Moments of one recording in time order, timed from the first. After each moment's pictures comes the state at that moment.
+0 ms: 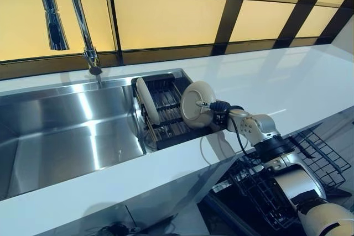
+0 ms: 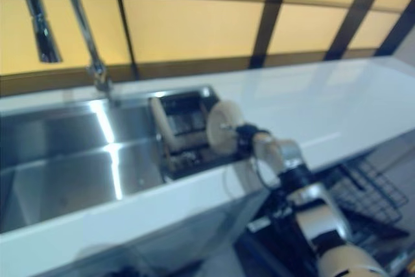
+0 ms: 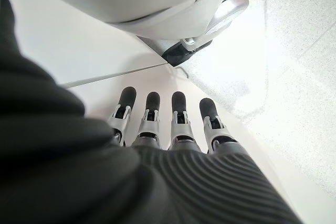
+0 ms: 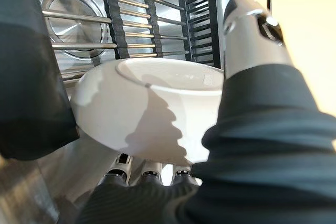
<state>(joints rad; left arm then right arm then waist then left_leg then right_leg) -0.04 0.31 -0.41 1.16 0.07 0.14 -0.05 -0.76 -0.36 0.29 0.45 0.80 0.71 -0.32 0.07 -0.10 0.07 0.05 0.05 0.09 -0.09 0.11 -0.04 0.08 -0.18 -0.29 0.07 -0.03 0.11</state>
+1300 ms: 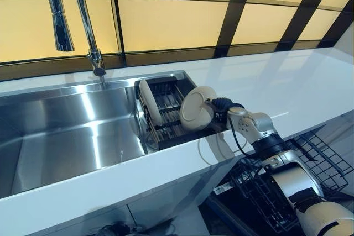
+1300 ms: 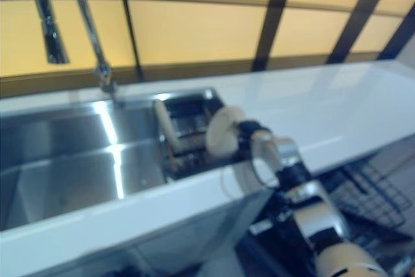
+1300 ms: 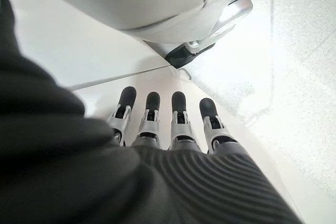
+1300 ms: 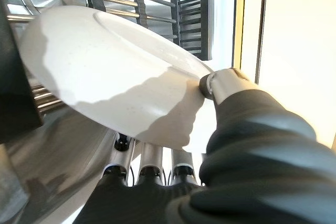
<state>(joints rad) -0.04 0.31 -0.43 1.16 0.07 0.14 -0.07 -0.79 -0.34 0.29 0.48 0.72 0.68 -0.39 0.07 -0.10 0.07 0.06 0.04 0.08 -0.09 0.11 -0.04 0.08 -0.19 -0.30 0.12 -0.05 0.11</state>
